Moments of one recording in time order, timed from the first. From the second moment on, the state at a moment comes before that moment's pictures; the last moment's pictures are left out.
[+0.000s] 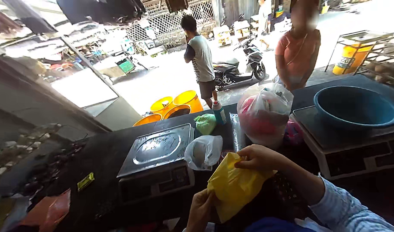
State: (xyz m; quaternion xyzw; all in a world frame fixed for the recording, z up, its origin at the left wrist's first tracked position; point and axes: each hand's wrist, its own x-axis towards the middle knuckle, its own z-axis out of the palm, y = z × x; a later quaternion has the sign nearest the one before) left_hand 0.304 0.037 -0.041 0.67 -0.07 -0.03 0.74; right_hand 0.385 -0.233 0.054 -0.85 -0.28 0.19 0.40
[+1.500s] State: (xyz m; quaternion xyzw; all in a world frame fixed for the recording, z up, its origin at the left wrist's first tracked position) left_hand 0.285 0.213 0.000 0.79 -0.27 0.02 0.55; right_hand 0.356 -0.097 -0.011 -0.89 -0.17 0.01 0.41
